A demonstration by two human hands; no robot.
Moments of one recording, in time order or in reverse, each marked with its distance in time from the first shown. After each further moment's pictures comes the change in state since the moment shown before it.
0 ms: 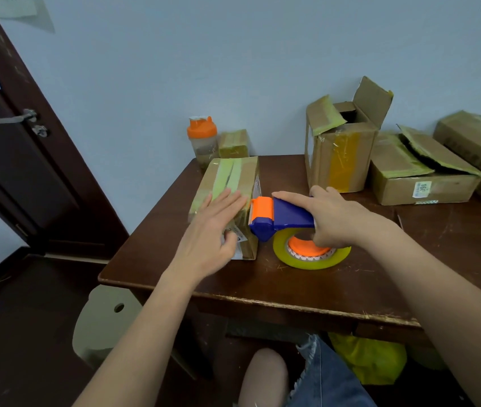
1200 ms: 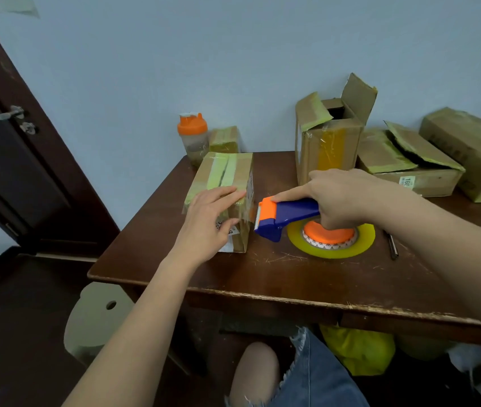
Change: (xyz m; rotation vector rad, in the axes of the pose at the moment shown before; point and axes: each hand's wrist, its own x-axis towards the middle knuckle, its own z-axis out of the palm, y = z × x) left_hand 0.015 0.000 0.016 -0.015 0.032 -0.079; right_hand -0.025 0.000 -0.052 -0.286 -0.089 -0.091
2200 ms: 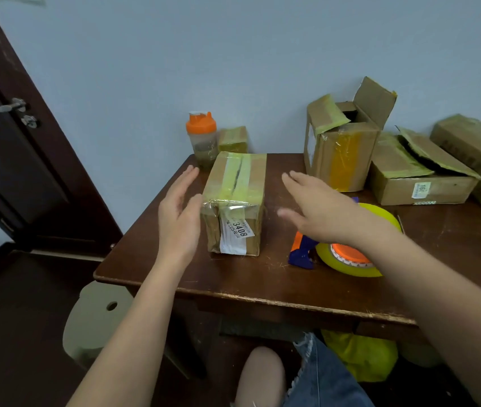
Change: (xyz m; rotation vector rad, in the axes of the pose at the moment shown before) left_hand -0.011 -0.005 -0.037 -0.671 0.392 -0.340; right_hand 0.024 -0.050 0.014 0.346 0.157 0.140
